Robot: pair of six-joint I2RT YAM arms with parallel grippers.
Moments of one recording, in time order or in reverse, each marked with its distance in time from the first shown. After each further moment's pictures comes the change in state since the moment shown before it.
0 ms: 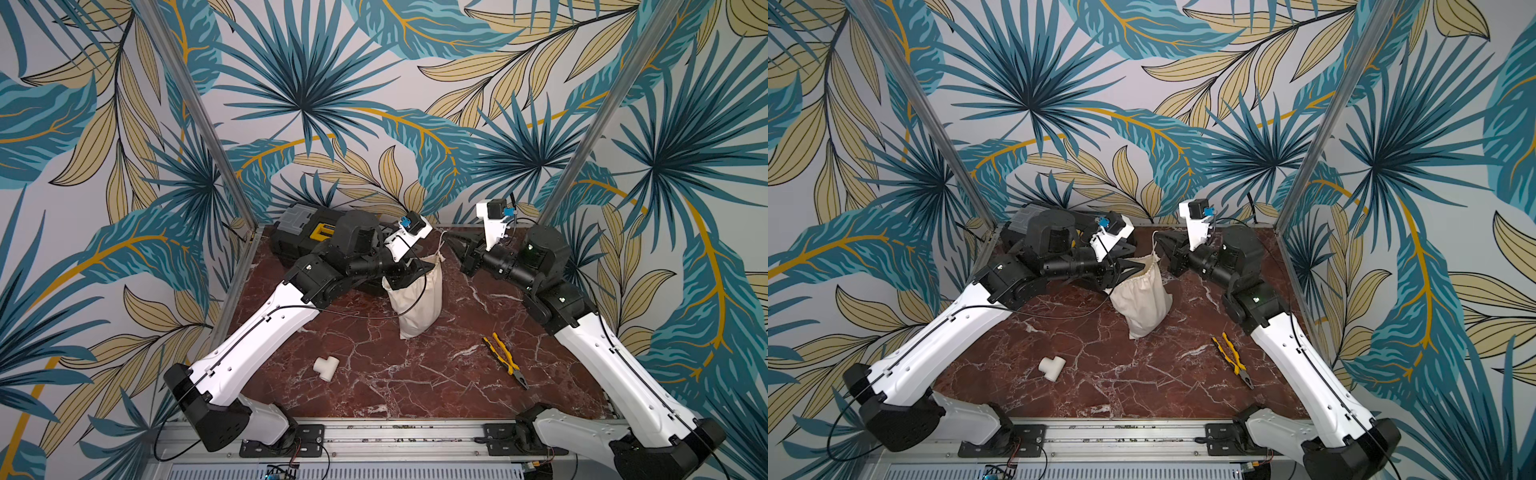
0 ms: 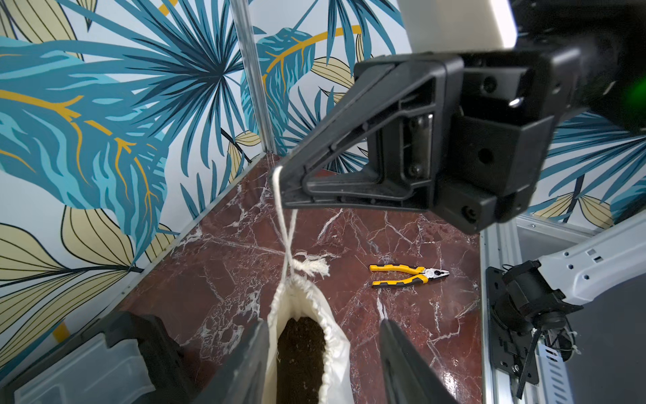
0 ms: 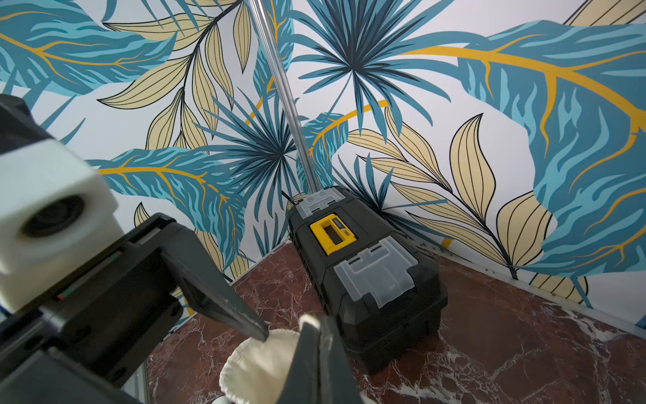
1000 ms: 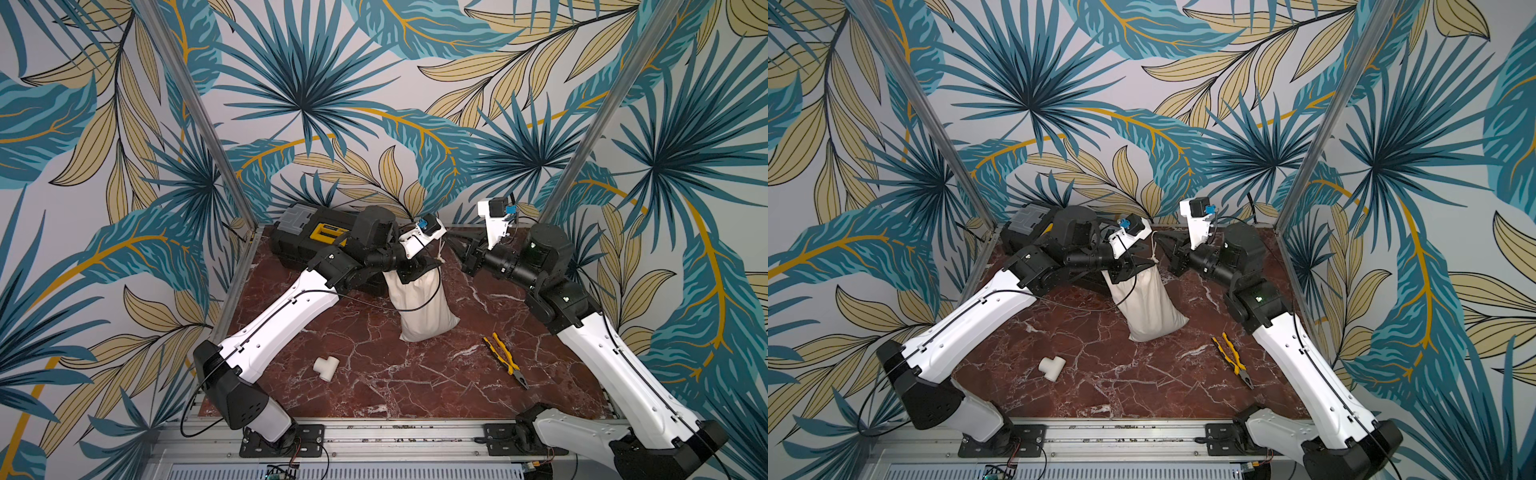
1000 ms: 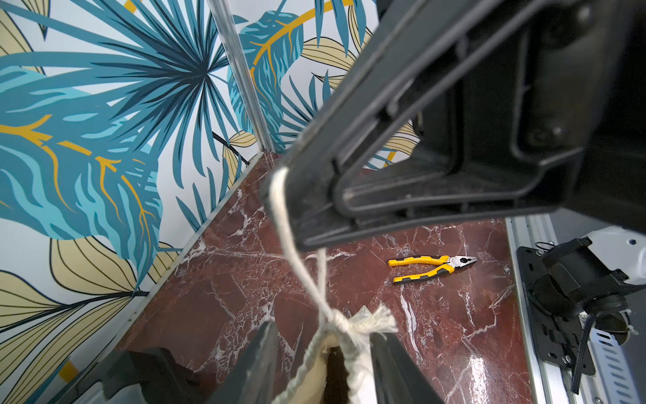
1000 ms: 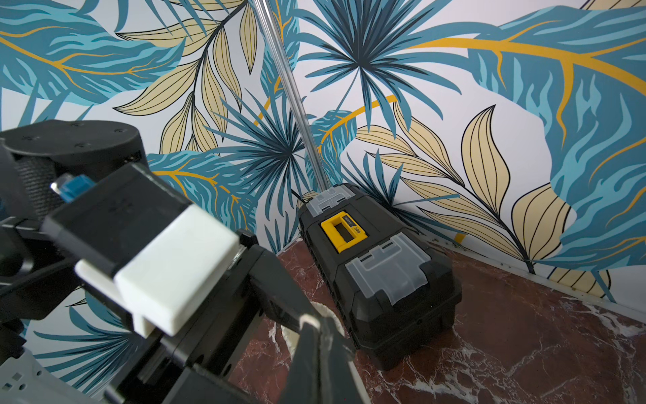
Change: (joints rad) left arm 0.000 0.132 0.060 0.036 0.042 0.124; right arm 0.000 0.000 0.030 -0.040 -0.026 0.032
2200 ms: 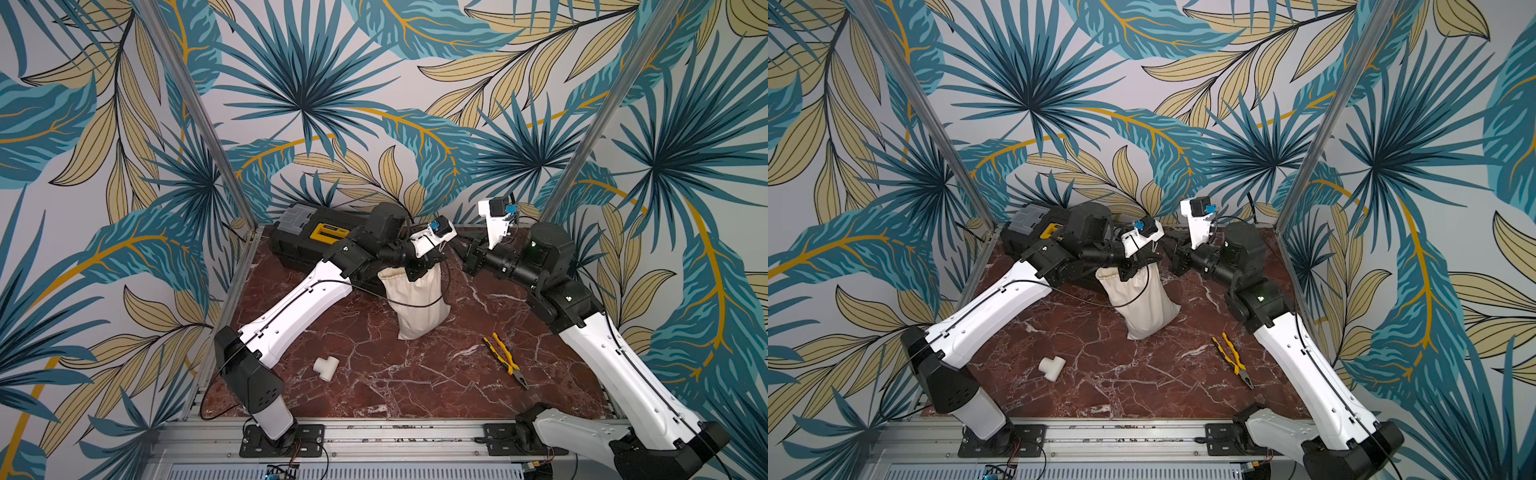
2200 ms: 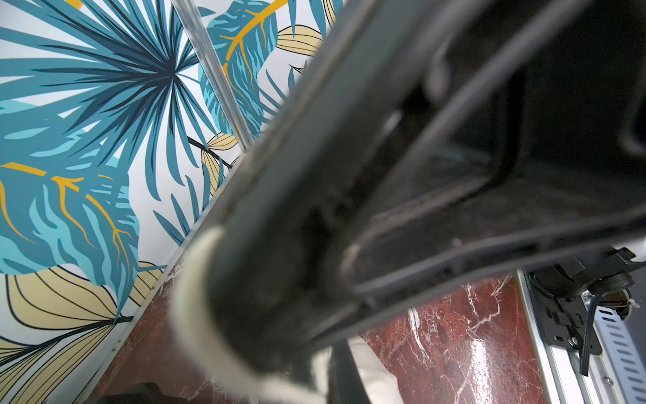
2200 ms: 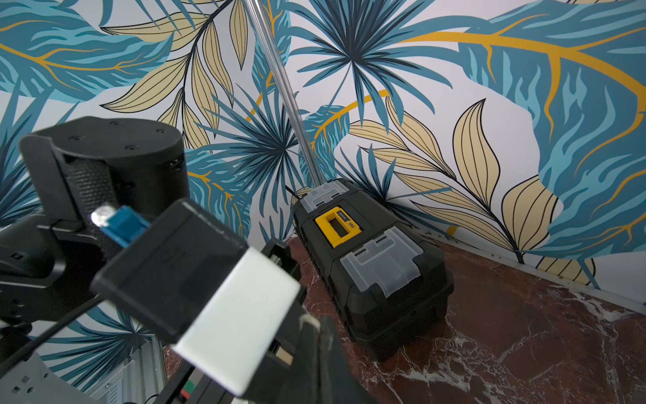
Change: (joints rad) left arm 0.000 0.104 0.093 -0.045 0.042 0.082; right arm 0.000 0.000 0.023 -0.048 0.029 -0.008
